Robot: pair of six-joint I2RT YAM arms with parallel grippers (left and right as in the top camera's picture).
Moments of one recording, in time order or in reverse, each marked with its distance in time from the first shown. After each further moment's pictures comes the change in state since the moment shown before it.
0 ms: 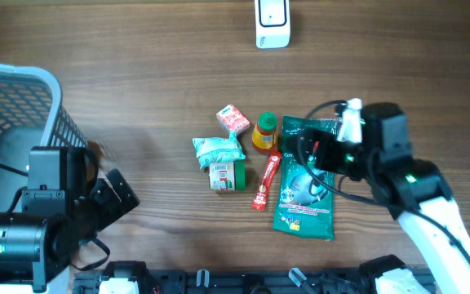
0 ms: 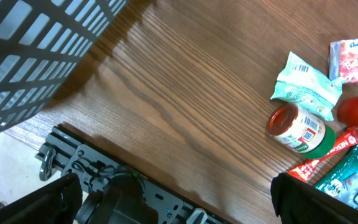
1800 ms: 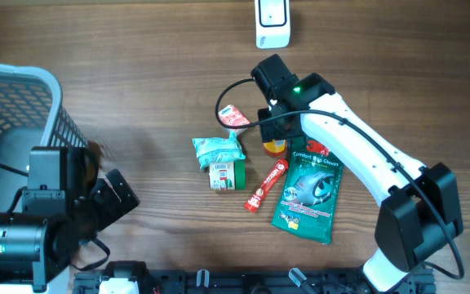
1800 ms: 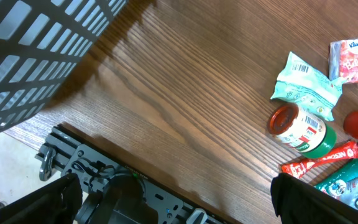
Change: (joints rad) left arm 0.000 0.000 -0.001 0.000 0.000 0.000; right arm 0.280 0.738 0.578 -0.324 0.474 -0.171
